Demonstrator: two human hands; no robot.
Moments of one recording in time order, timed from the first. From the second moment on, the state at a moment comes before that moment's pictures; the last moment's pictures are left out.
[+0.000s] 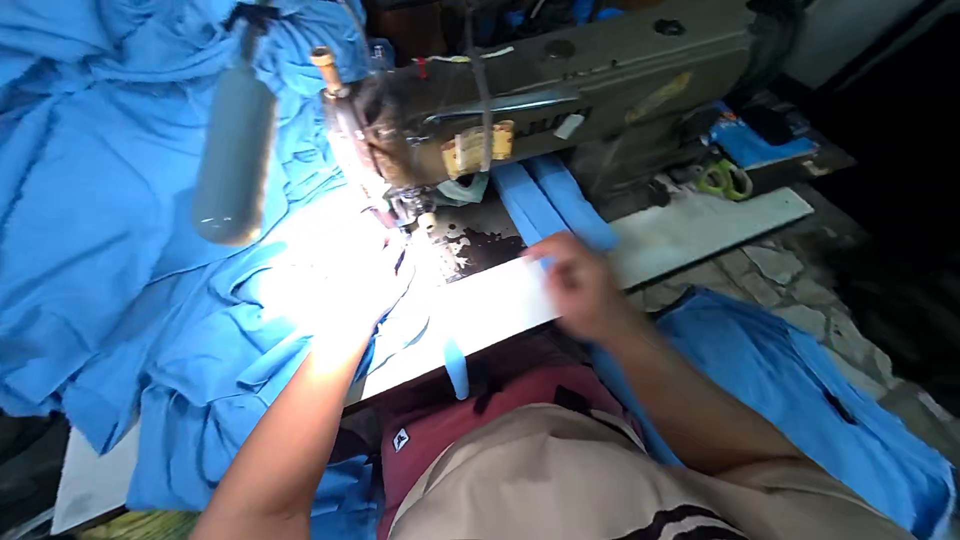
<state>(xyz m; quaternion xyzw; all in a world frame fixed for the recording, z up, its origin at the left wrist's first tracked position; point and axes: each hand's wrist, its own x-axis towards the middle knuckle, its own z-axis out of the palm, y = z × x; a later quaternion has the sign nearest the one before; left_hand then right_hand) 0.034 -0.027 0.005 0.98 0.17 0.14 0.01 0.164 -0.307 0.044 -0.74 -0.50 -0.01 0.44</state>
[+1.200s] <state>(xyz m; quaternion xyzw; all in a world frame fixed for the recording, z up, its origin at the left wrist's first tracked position) -0.003 -0.059 0.044 0.98 0.19 -0.01 0.11 0.069 -0.262 -0.018 -0.67 -0.67 0.04 0.32</state>
